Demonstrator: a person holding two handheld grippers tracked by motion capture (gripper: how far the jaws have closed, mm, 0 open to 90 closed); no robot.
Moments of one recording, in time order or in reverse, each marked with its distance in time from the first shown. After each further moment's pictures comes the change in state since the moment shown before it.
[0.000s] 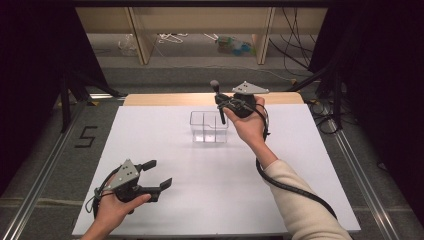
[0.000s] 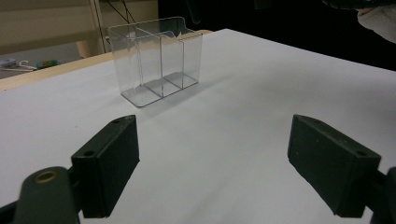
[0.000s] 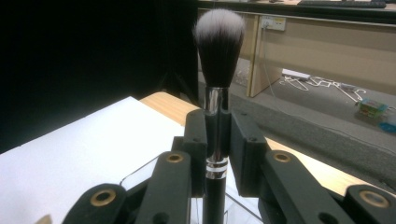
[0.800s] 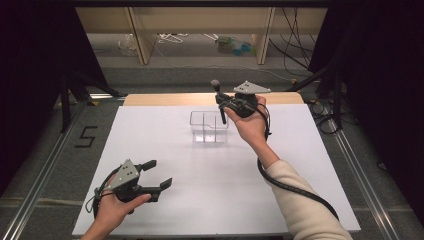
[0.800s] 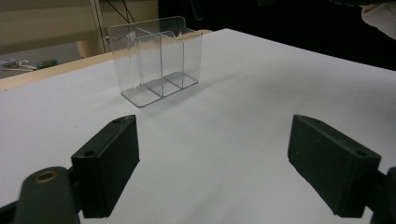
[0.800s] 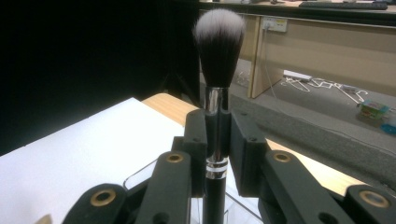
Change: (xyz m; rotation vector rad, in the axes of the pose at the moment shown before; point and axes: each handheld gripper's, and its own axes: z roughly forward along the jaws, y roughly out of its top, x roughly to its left) left arm 0.000 0.000 0.000 0.000 -0.001 -0.002; right arm 0.000 0.003 -0.005 0.005 0.006 0.005
